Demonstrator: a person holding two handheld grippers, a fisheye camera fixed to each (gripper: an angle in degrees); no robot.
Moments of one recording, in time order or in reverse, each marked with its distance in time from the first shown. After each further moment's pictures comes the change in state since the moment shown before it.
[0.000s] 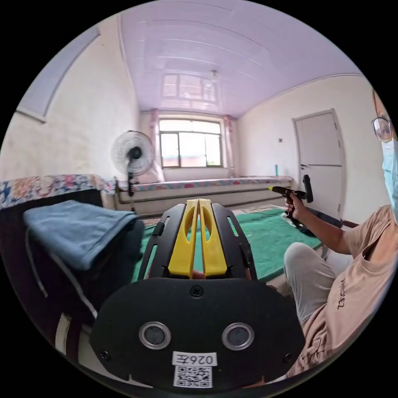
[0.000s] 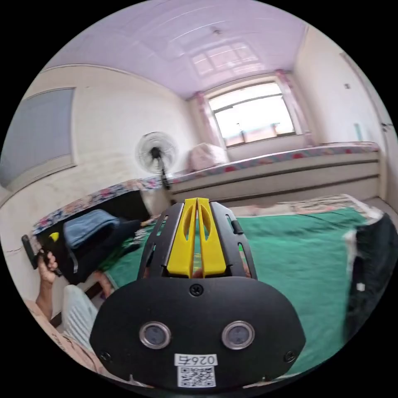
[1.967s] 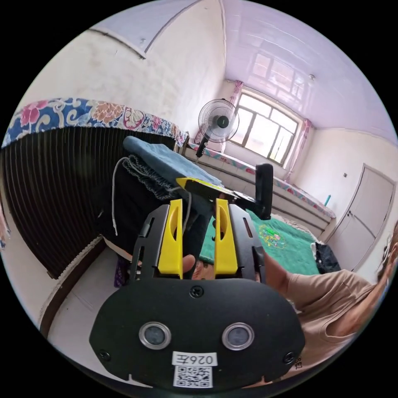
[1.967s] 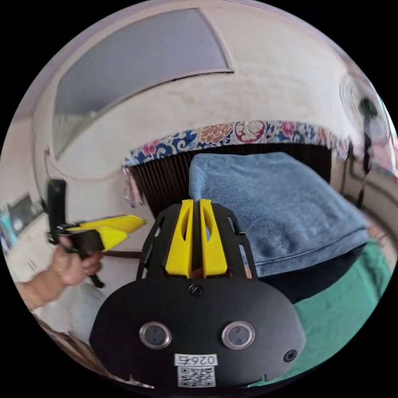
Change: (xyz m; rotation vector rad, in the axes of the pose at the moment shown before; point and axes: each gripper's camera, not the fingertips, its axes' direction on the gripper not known) left arm -0.399 0.066 -0.230 -0.095 -0.377 -0.094; right arm -0.713 -0.196 0.439 -0.349 -0.929 -0.247
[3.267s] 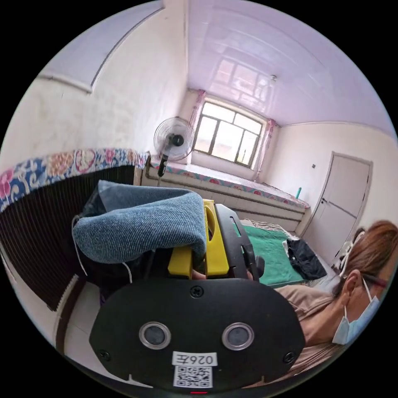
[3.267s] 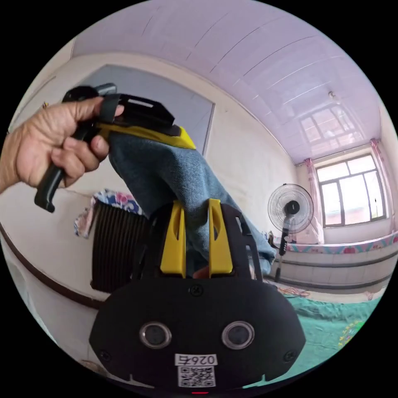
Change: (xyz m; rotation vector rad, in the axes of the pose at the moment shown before) left arm 0.120 -0.233 -0.056 0.071 0.176 0.156; right arm -0.214 0.178 -0.199 0.627 0.562 -0.301
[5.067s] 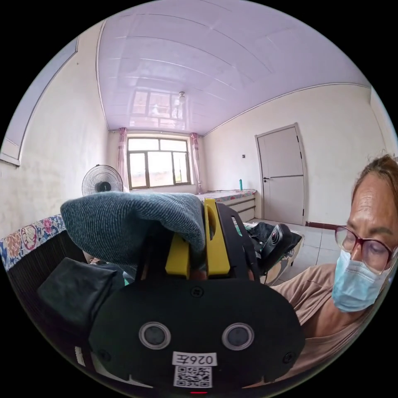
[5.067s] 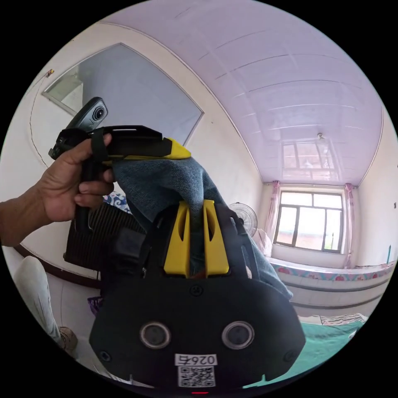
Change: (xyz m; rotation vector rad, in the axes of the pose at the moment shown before) left arm 0.309 -0.032 0.001 0.187 0.361 0.409; right arm -0.073 0.016 -0.298 -0.040 0.263 -0.198
